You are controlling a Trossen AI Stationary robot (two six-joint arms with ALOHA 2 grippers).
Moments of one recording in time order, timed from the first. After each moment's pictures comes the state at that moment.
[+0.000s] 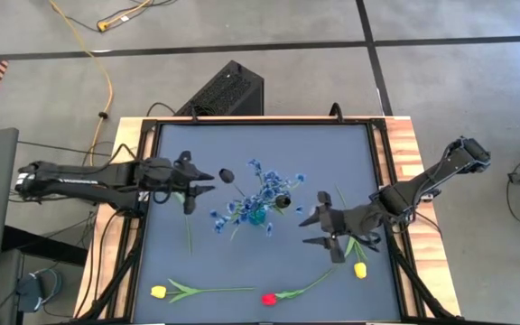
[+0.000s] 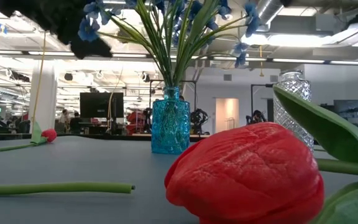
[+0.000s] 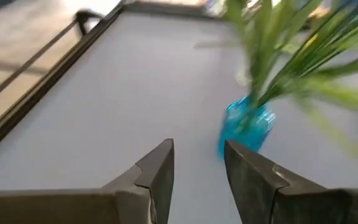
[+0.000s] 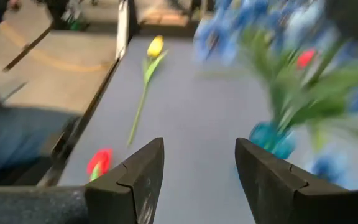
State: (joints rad) left arm 0.05 0.77 0.56 -0.23 -0.14 -0.10; right arm 0.52 1.18 0.95 -0.29 0.30 0.23
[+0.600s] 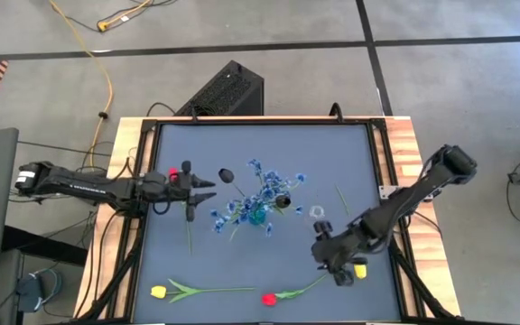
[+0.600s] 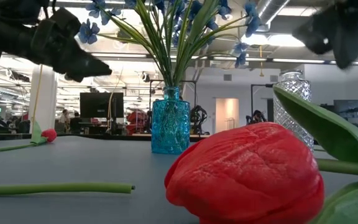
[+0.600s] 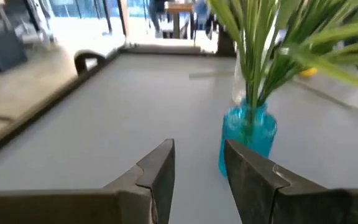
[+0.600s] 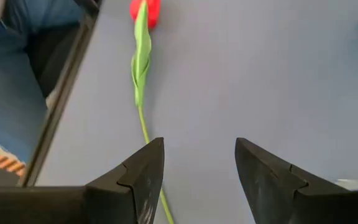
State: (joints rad) left arm -0.01 0.73 0.17 0.39 -0.19 -0.03; right arm 0.60 1.43 0.95 -0.49 0.05 0.33
